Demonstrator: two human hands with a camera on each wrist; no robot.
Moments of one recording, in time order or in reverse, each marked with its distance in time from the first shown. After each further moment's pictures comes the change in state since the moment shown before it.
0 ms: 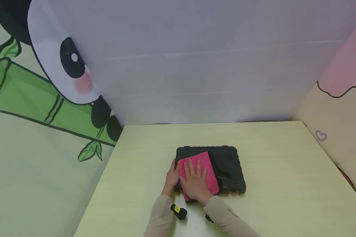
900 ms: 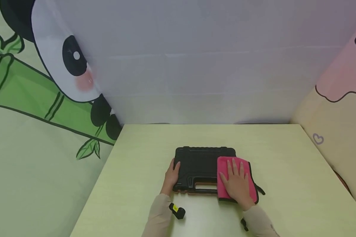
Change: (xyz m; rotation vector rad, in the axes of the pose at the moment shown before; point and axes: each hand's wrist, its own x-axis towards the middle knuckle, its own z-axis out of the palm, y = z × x) left_hand -0.013 0.030 -0.003 -0.050 -0.042 -0.122; right_hand -0.034 0.143 -0.037 0.025 0.156 0.180
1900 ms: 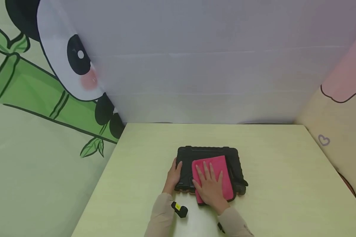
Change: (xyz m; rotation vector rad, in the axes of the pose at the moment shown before) left_hand -0.002 0.003 -0.003 0.016 0.005 0.001; right_hand -0.014 -0.083 0.038 -0.060 0.003 -0.229
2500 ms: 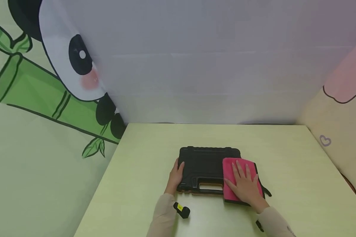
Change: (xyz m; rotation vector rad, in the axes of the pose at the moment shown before) left_hand 0.002 -0.002 0.002 -0.019 -0.005 0.002; right_hand -0.015 0.097 -0.042 0.045 -0.045 0.097
